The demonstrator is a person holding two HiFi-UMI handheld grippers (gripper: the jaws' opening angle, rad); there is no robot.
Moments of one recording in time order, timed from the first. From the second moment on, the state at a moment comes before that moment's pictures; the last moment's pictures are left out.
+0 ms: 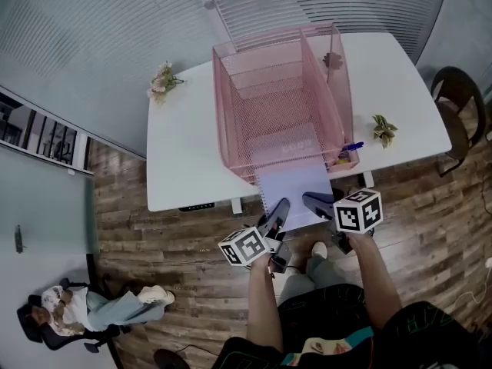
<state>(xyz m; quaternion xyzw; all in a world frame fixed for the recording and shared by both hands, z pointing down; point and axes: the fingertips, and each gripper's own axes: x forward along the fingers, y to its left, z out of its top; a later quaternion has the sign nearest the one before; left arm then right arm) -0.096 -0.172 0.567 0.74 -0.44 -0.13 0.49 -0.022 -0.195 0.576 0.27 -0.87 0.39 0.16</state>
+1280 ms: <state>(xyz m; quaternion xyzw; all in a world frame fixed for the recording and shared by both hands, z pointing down) -0.113 -0.226 0.558 0.76 -0.40 -0.14 0.50 -0.006 -0.178 0.523 0.25 -0.91 0.16 0.29</state>
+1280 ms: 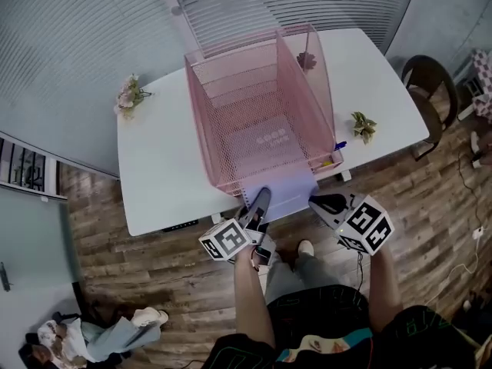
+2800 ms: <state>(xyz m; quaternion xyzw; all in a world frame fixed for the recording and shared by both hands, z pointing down) -0.132 -0.132 0.590 0.85 -0.30 0.27 0.34 -0.106 -0.155 0.569 0.18 -0.90 0.09 0.38</state>
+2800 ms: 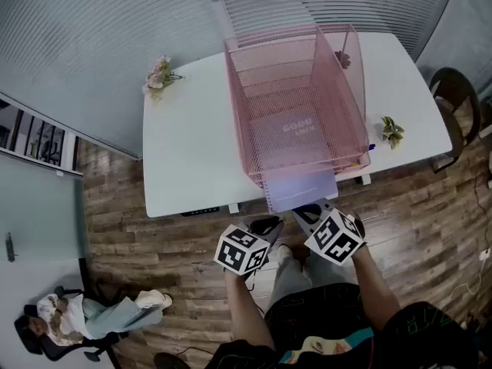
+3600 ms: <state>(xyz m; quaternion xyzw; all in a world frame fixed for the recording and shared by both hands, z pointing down) -0.140 -0.194 0.566 0.82 -0.42 0.29 0.25 -0.068 -0.170 0.584 0.19 -0.87 0.12 0.44</state>
